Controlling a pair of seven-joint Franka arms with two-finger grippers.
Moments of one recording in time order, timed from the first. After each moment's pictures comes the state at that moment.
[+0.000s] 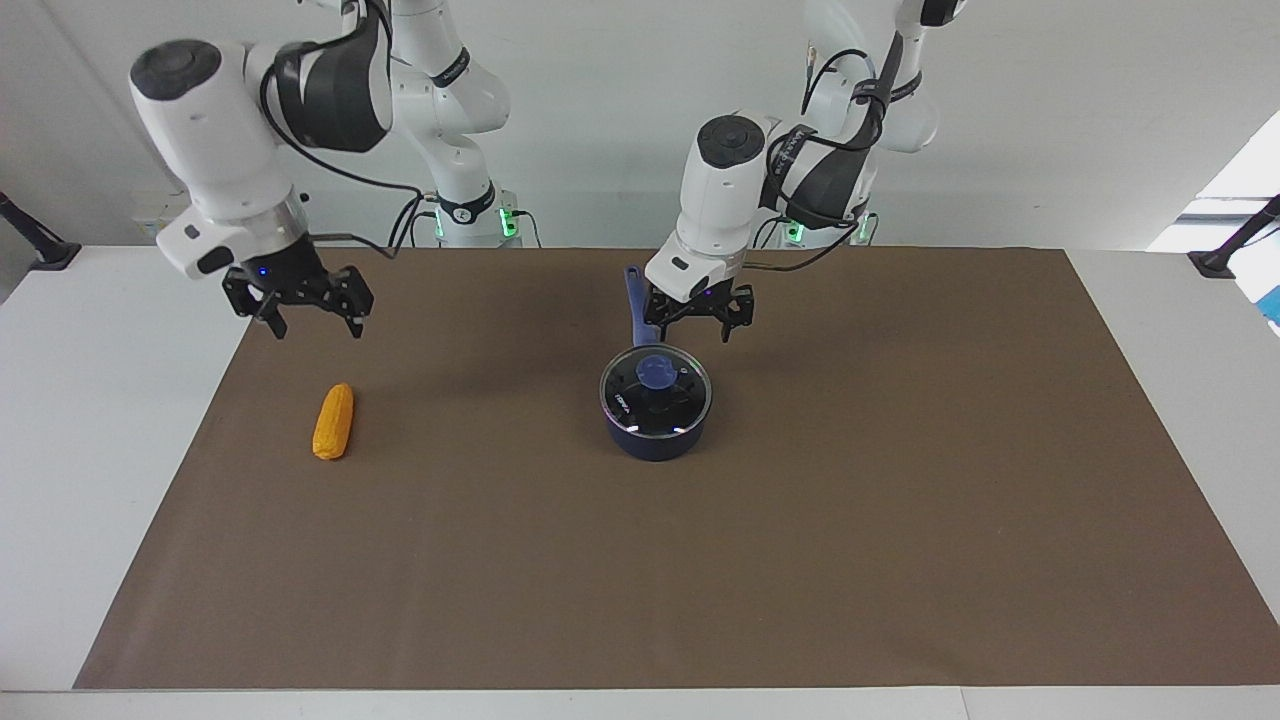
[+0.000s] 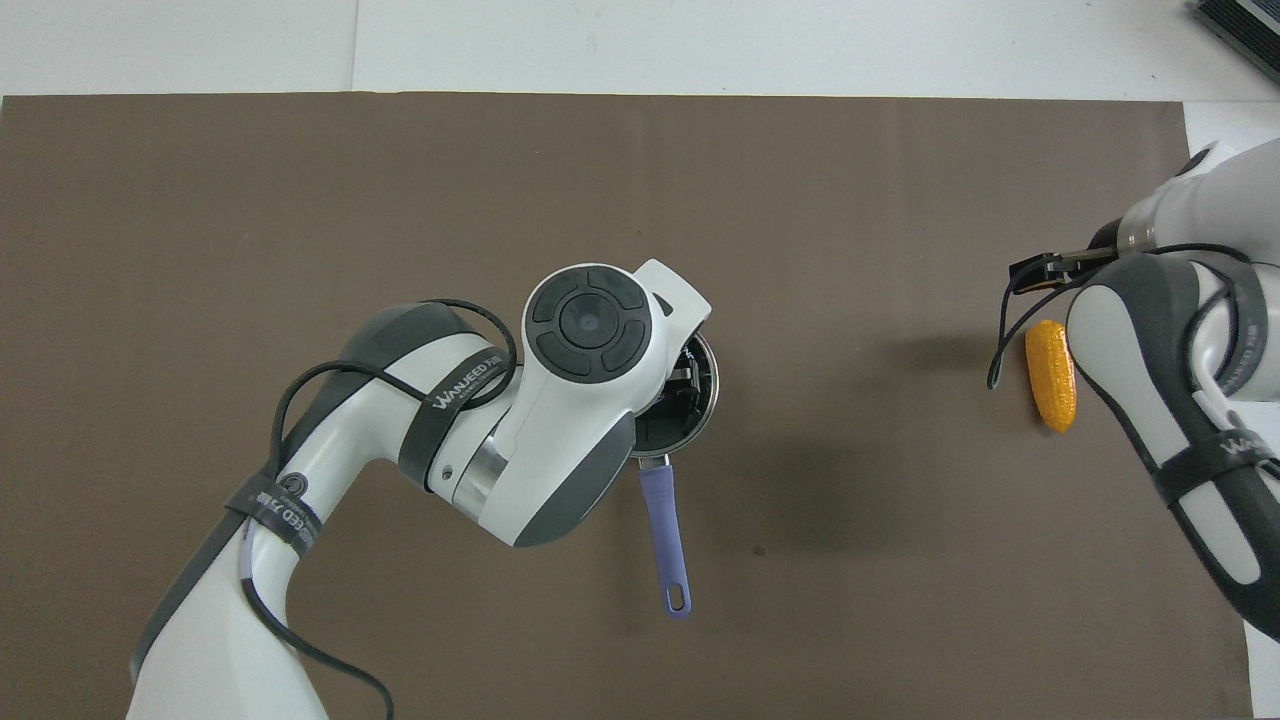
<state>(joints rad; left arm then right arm) -0.69 0.33 -0.02 -1.62 -0.04 1.99 -0.69 -0.04 0.29 -0.08 -1.78 -0.04 2.15 -0.11</state>
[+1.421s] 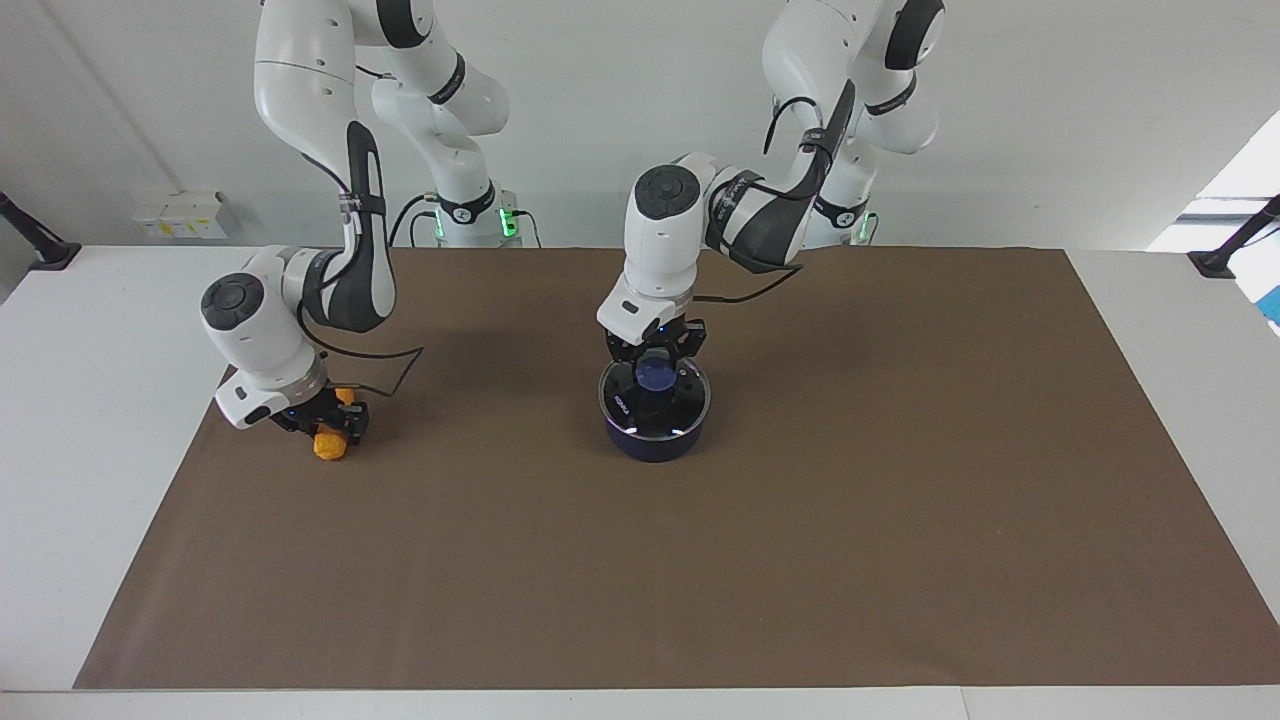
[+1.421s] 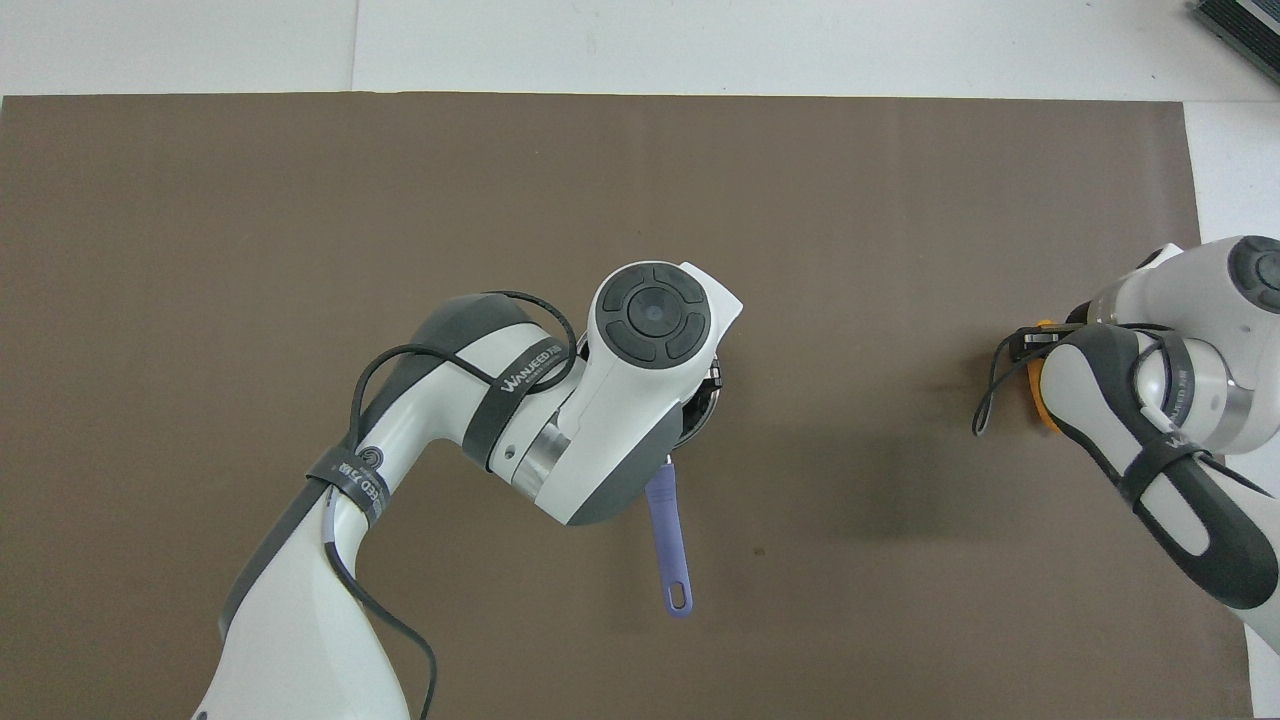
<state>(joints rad) -0.73 0.42 0.00 -1.53 -0.04 1.95 -0.75 -0.11 0.34 -0.08 -2.00 -0.04 2.31 -0.12</state>
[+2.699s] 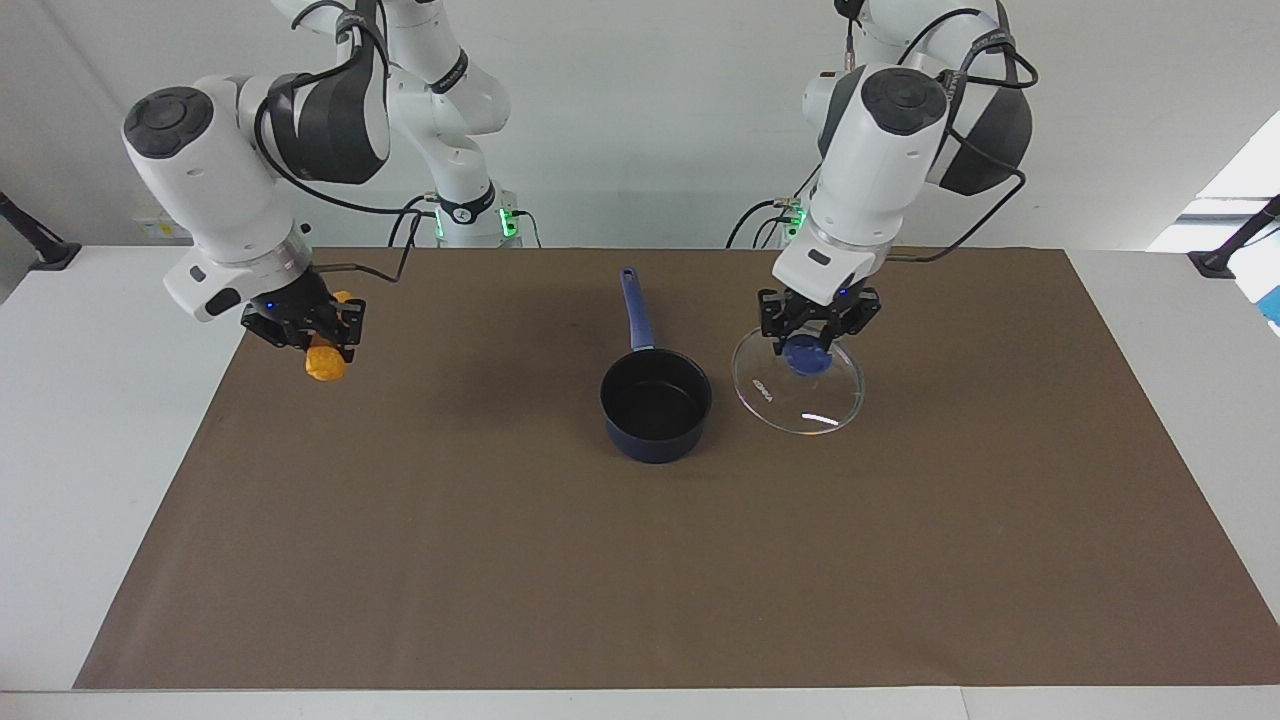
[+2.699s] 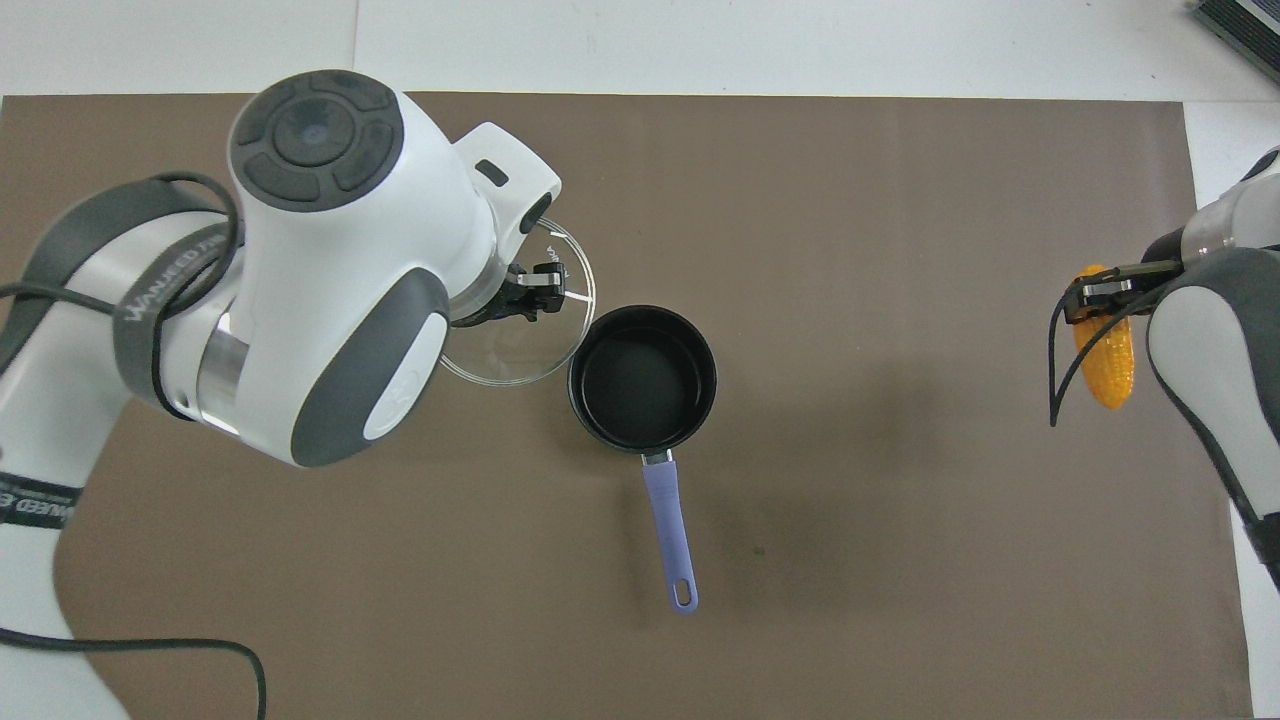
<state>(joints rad) -0.42 0.24 0.03 -1.43 -0.04 1.67 -0.35 -0.04 0.14 0.02 -1.59 -0.03 1.68 -0.05</state>
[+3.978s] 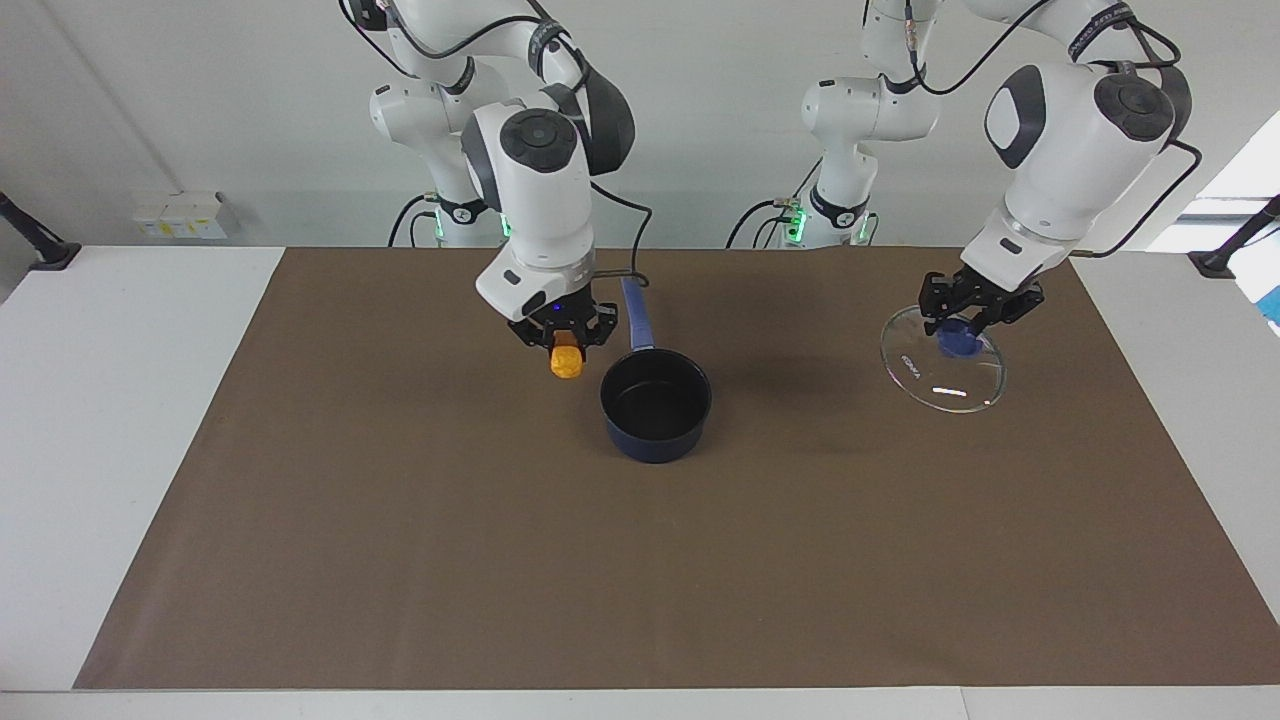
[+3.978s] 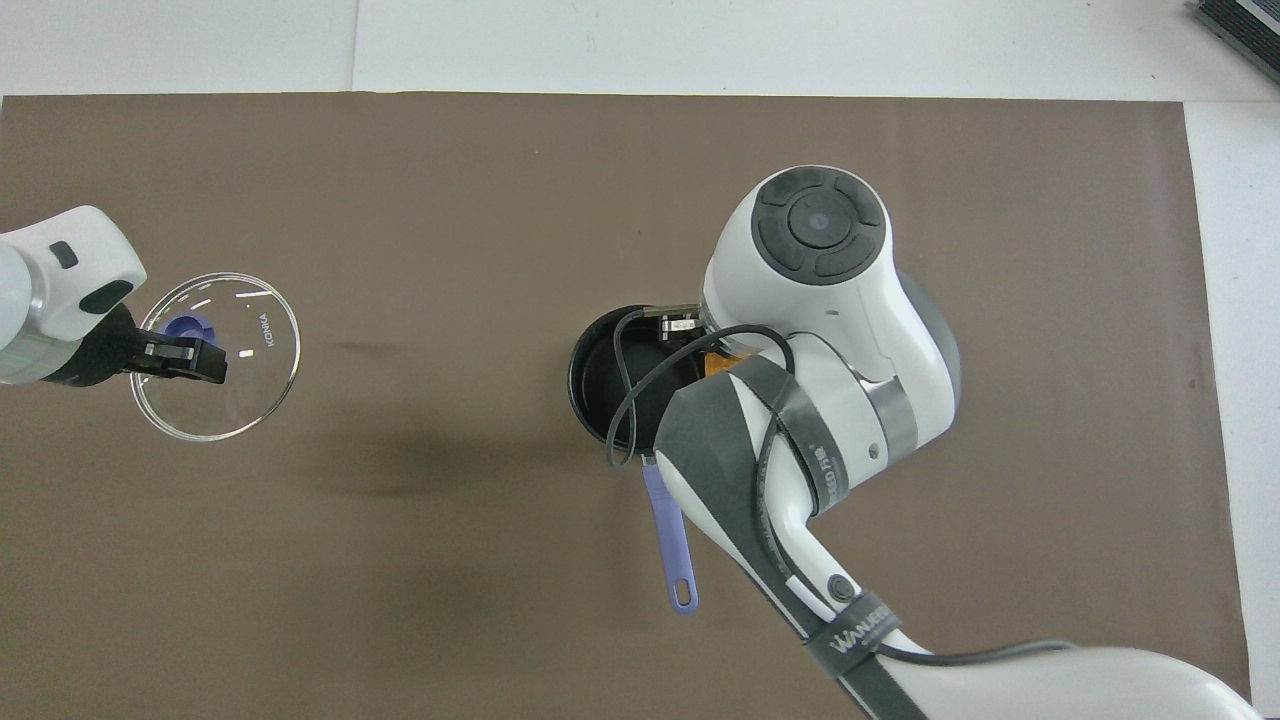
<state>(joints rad) -0.06 -0.03 0.04 -1.93 -0.04 1.87 0.15 0.45 0.34 0.05 -1.55 -0.01 1.90 0.51</state>
